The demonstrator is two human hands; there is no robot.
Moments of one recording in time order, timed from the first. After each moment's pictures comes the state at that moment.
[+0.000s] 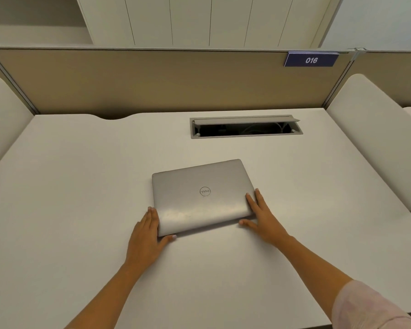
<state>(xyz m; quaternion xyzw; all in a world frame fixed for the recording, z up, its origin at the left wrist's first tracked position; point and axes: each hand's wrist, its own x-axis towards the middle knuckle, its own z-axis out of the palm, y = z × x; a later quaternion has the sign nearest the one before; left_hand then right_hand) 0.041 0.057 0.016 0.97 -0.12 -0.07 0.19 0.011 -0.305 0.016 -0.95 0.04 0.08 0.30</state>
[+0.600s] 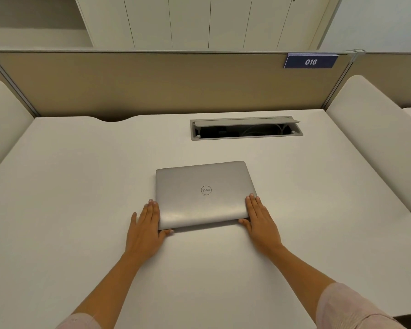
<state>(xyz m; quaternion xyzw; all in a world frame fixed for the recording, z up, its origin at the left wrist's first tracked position) 0.068 0.061 0.022 0.98 -0.14 -0.07 0.07 0.004 -0.281 -0.001 -0.99 0.06 -0.03 0.15</state>
